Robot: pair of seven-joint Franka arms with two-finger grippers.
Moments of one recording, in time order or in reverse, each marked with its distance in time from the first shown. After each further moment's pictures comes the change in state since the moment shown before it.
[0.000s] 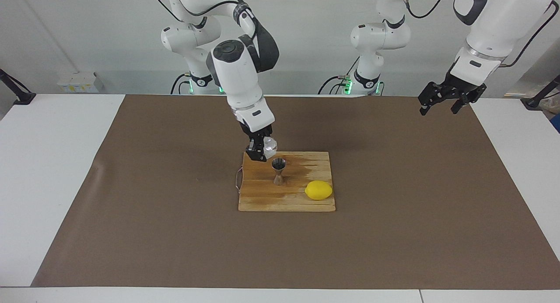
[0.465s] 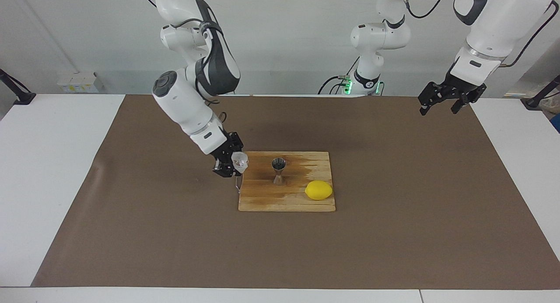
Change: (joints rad) left arm 0.000 0.000 0.000 0.000 0.000 0.000 0.000; right arm -0.200 -0.003 -0.003 -0.183 0.382 0.110 -0.498
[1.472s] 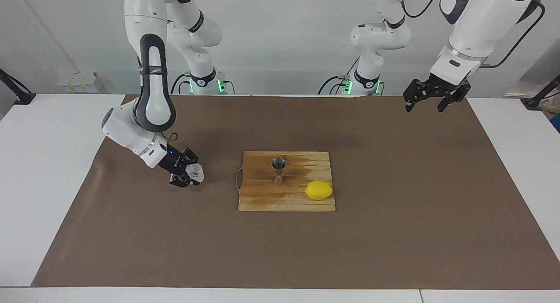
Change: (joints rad) left arm -0.042 -0.002 -0.036 0.000 0.000 -0.037 0.000; right arm -0.273 0.092 -0.001 -0.229 0.403 0.025 -0.767
